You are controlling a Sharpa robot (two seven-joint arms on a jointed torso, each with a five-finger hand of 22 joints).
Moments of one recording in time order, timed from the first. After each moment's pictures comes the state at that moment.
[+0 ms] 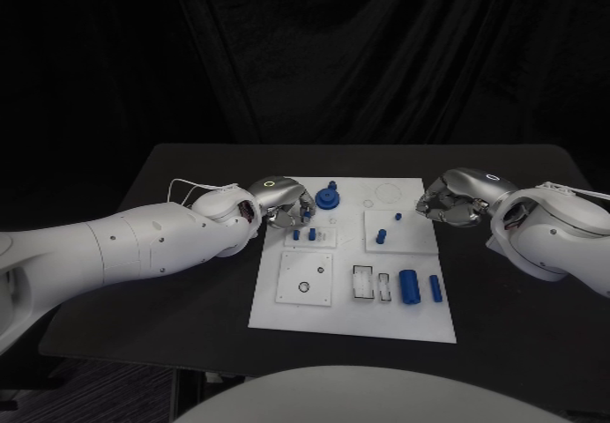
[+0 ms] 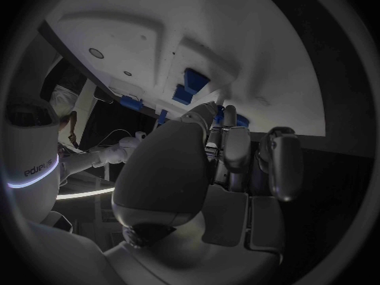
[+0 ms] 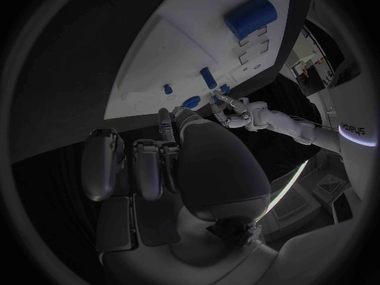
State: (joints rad) left arm 1.16 -0.62 -0.21 1.21 -1.49 -0.40 0.17; left_hand 1.54 -0.08 0.27 0.17 0.28 1.00 0.10 0.09 0.48 0.95 0.04 0.47 0.49 1.36 -0.03 1.29 1.08 0.06 1.44 0.07 1.35 1.31; right arm 1.30 -1.01 -0.25 1.62 -1.44 -0.34 -0.18; right_hand 1.42 -0.03 0.19 0.28 0.39 1.04 0.10 0.09 0.24 1.47 0.01 1.52 1.31 1.47 -0.05 1.50 1.31 0.05 1.47 0.06 1.34 1.31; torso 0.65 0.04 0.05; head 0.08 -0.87
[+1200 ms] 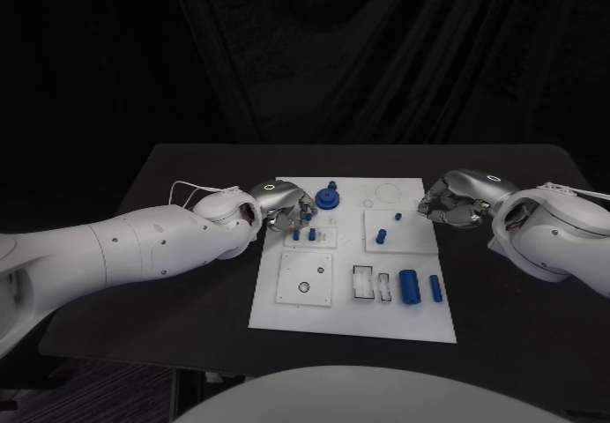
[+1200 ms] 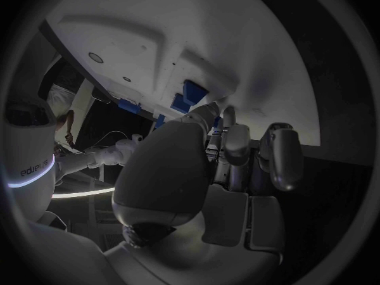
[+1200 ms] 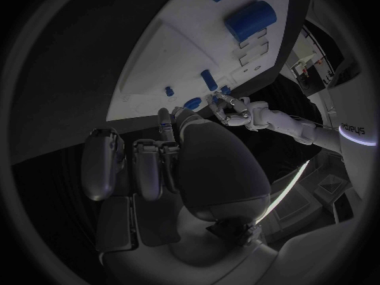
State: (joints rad) left arm 1.15 -0.62 -0.21 1.20 -1.49 -0.37 0.14; left_hand 1.51 -0.10 0.28 0.16 0.26 0.83 0.06 0.06 0.41 0.88 0.08 0.43 0.50 1.32 -0.01 1.25 1.03 0.06 1.41 0.10 1.29 1.31; right arm 1.30 -1.01 -0.25 1.62 -1.44 -0.33 -0.18; right_hand 1.42 -0.03 0.19 0.28 0.39 1.04 0.10 0.09 0.24 1.47 0.01 1.52 1.31 1.47 -0.05 1.50 1.31 0.05 1.47 0.06 1.34 1.31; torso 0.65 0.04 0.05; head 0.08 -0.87
